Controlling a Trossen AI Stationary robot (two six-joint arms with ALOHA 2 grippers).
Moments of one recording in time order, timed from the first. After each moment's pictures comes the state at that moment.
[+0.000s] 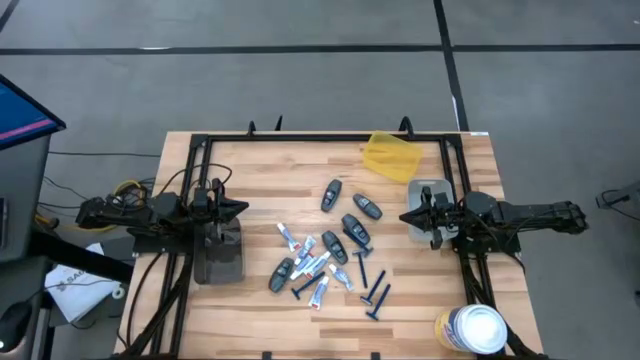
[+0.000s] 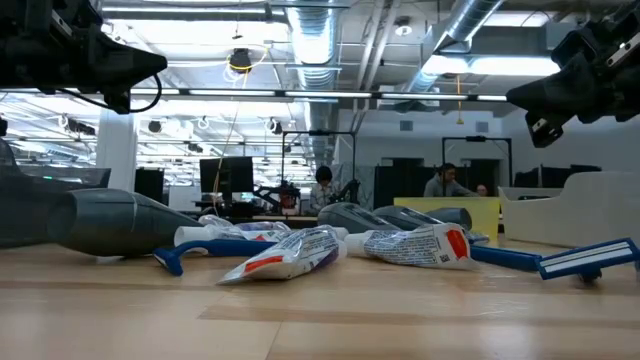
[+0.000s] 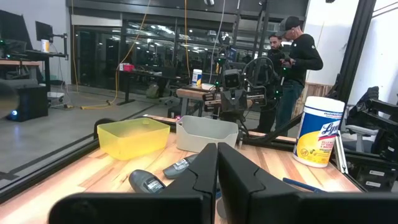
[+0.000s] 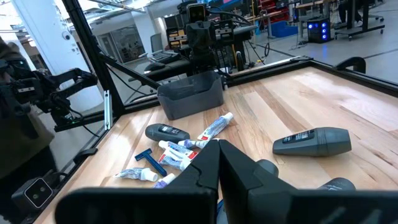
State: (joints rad) left arm -0.10 0.01 0.01 0.14 -0.29 -0.09; right arm 0.03 0.07 0.01 0.01 0.03 0.26
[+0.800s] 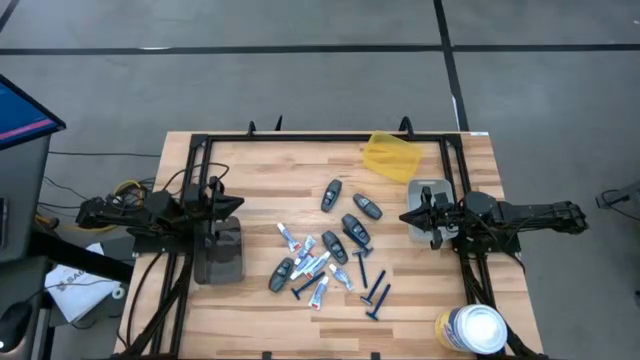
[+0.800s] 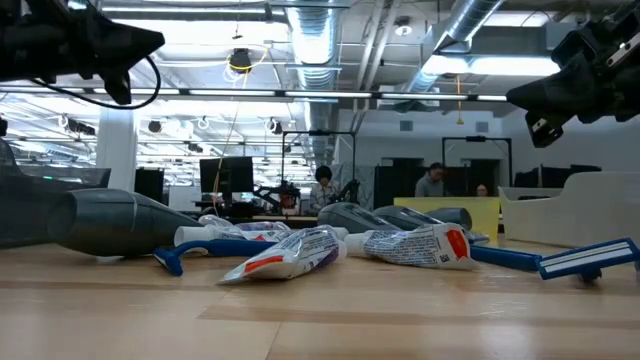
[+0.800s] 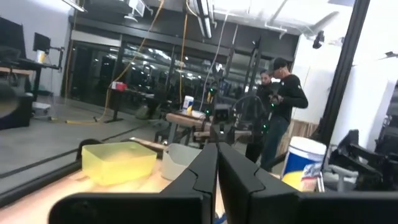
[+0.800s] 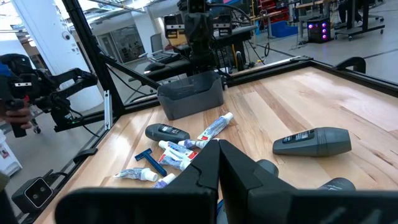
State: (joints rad) left arm -0.10 0.01 0.01 0.28 -0.29 -0.17; right arm 0.03 0.07 0.01 0.01 0.03 0.26
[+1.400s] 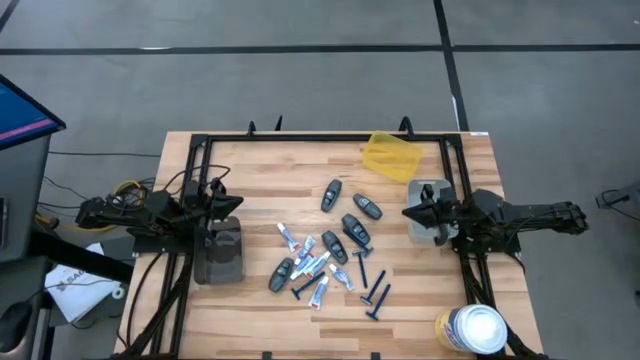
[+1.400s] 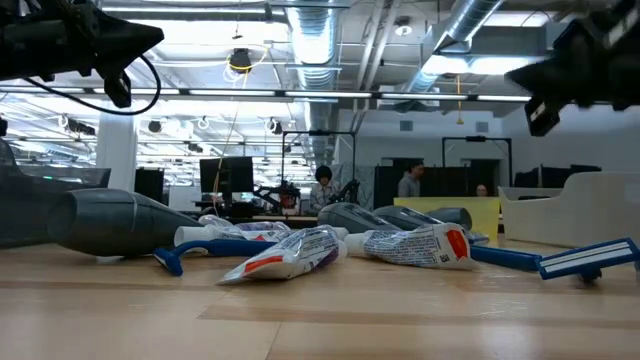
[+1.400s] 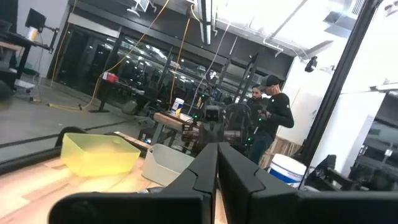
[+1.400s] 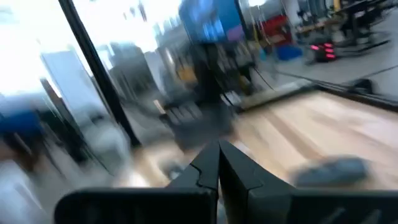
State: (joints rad) left arm -0.10 0.01 0.01 0.30 -0.28 -0.33; right arm 0.03 0.07 0.01 0.19 0.03 0.41
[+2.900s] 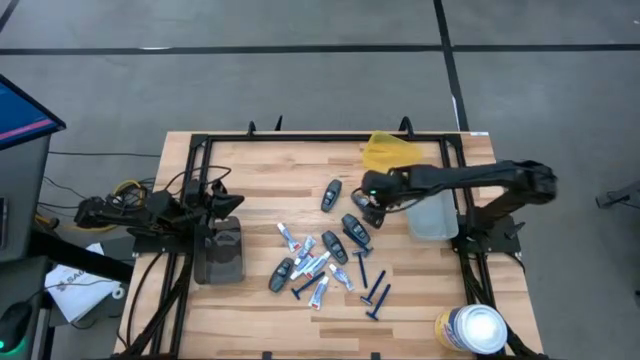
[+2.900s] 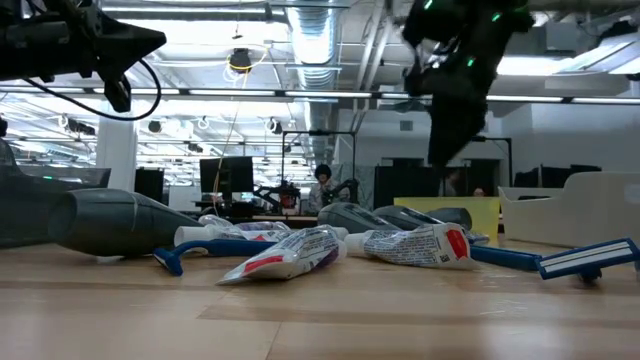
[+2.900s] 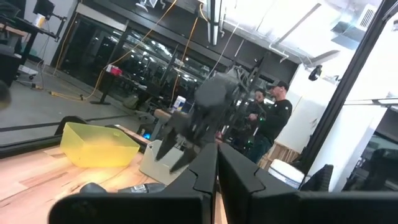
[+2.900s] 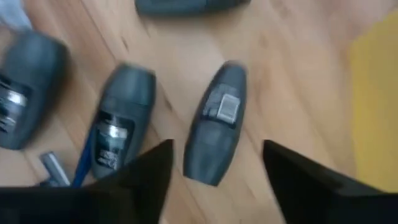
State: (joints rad) left arm -0.10 0.04 0.01 0.31 -0.31 -0.40; right arm -0.13 1.49 1.02 -0.75 0.17 0.33
